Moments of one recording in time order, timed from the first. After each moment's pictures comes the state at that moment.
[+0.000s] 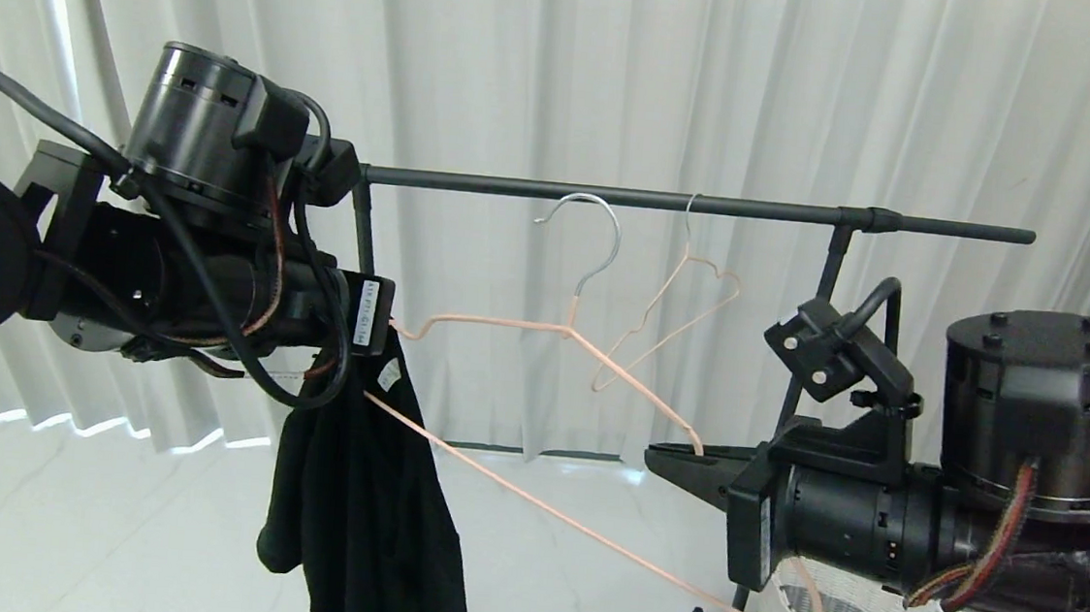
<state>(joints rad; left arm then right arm) -0.44 1.58 -1.24 0.28 0.28 -0.11 0.91 1.54 -0.79 -0.43 0.11 0.22</state>
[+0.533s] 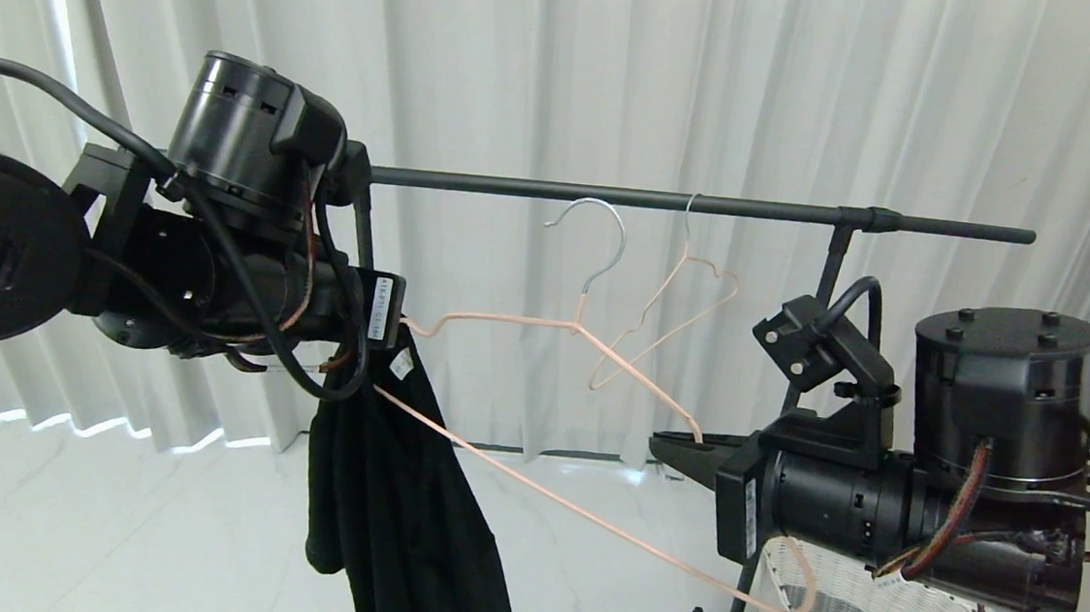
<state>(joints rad) -0.46 1.62 -1.27 0.27 0.35 -0.13 0.88 1.58 -0.80 -0.45 0.08 0.20</state>
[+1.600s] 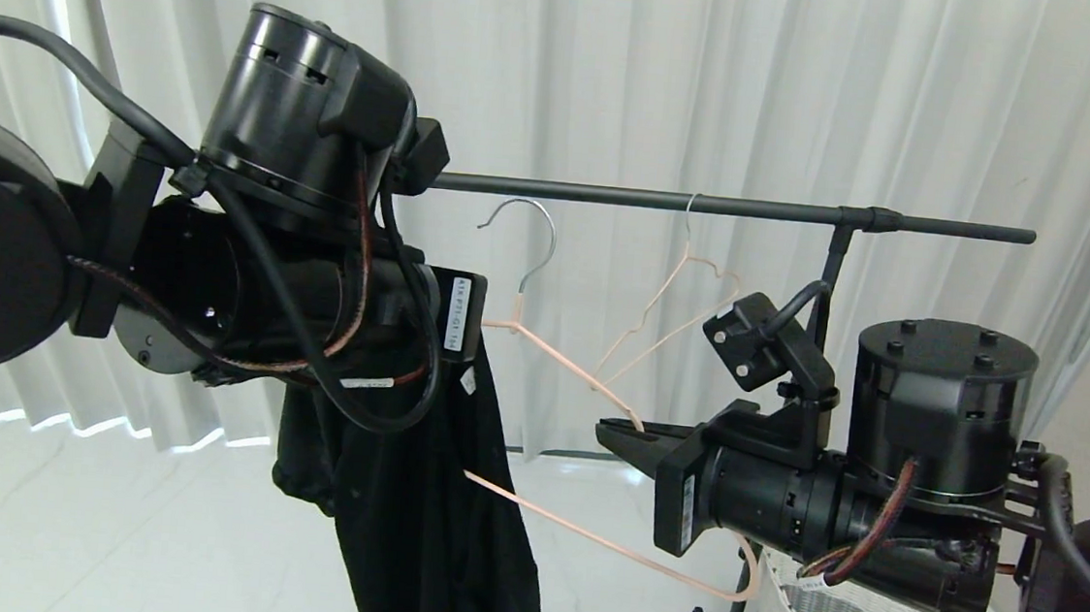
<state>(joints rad) -0.67 1.62 -1.33 0.28 0.31 -0.20 0.93 1.68 -0.81 -0.65 0.08 0.21</state>
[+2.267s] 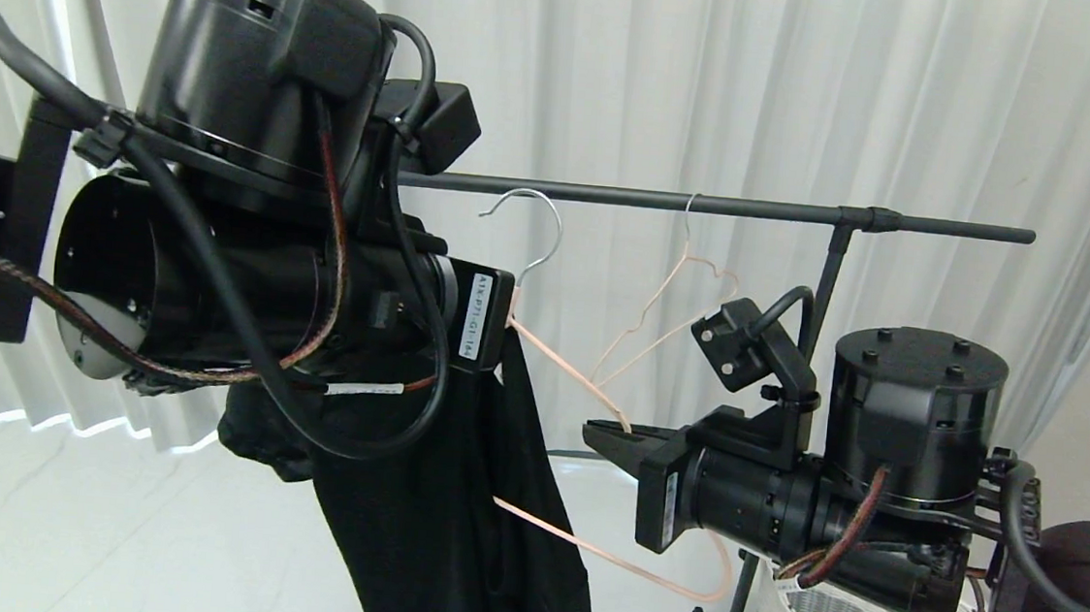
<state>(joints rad) -0.74 1.57 -1.34 0.27 0.23 -0.13 0.95 1.71 -0.81 -0.71 0.08 0.27</state>
